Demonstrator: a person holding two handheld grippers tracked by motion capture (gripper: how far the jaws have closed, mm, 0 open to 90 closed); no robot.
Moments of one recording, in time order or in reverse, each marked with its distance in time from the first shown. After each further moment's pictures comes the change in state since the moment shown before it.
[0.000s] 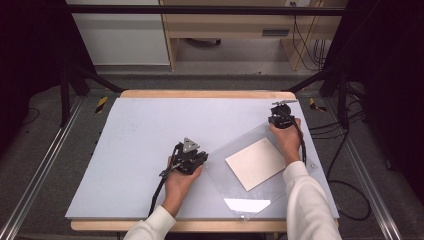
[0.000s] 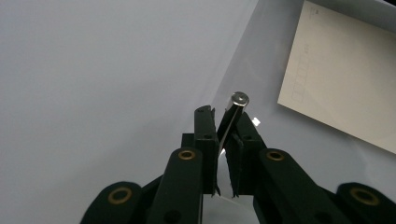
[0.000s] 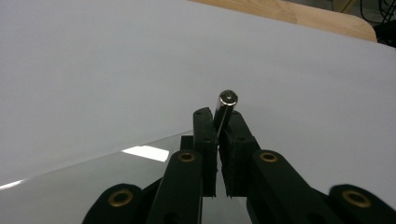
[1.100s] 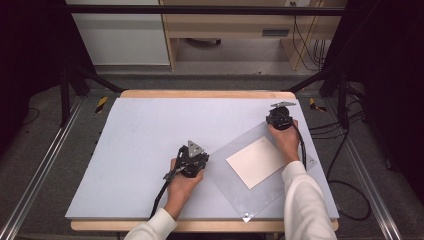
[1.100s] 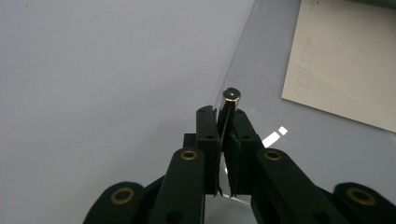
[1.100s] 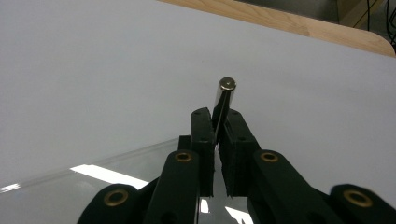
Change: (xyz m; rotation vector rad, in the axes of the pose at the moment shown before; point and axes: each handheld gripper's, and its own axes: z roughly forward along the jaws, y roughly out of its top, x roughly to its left) left arm -0.011 -0.009 0.011 0.000 0.071 0.058; right arm -0.004 -0.009 0.021 -0.080 0.033 -0.033
